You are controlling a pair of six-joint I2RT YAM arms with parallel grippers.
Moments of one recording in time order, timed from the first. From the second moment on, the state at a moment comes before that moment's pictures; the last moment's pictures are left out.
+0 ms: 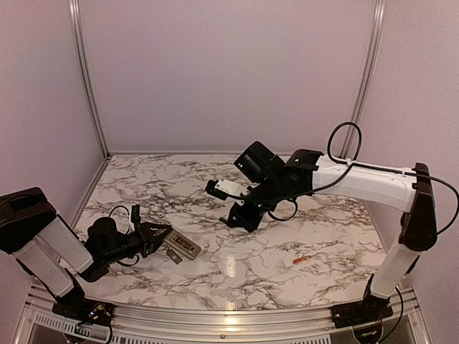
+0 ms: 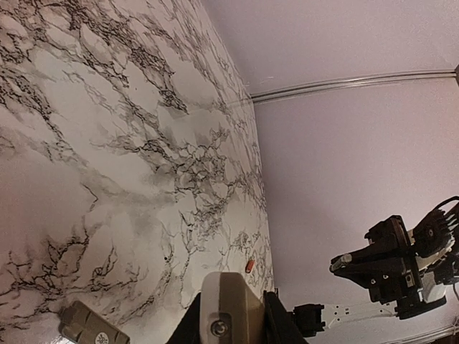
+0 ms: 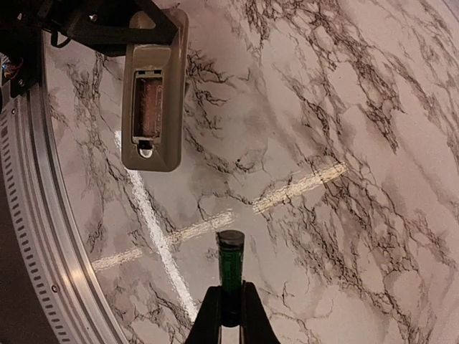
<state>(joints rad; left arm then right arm) -0.67 1.56 0.09 1.30 0.24 -1.29 0.97 1.71 1.47 -0.77 -0.18 -0.12</state>
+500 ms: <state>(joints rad) -0.74 1.60 0.22 1.31 0.29 -1.30 1.08 1.84 1.62 -0.83 -0.20 -0.03</state>
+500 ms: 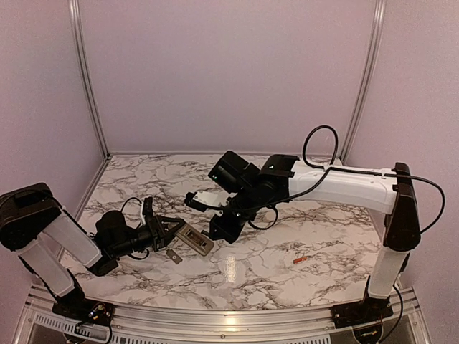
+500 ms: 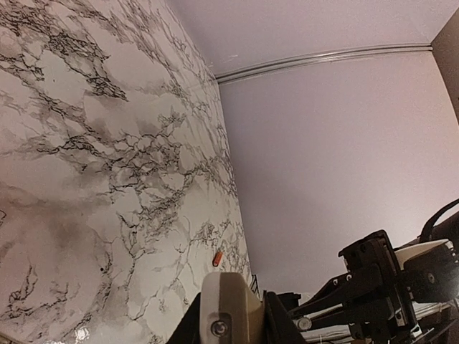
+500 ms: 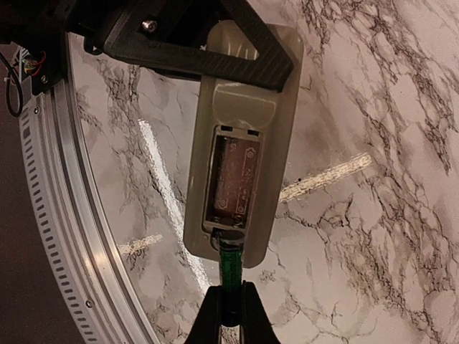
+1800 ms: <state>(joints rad) -0.78 1.58 0.22 1.30 0.27 -1.30 1.12 2.04 1.87 -1.01 -0.24 0.02</state>
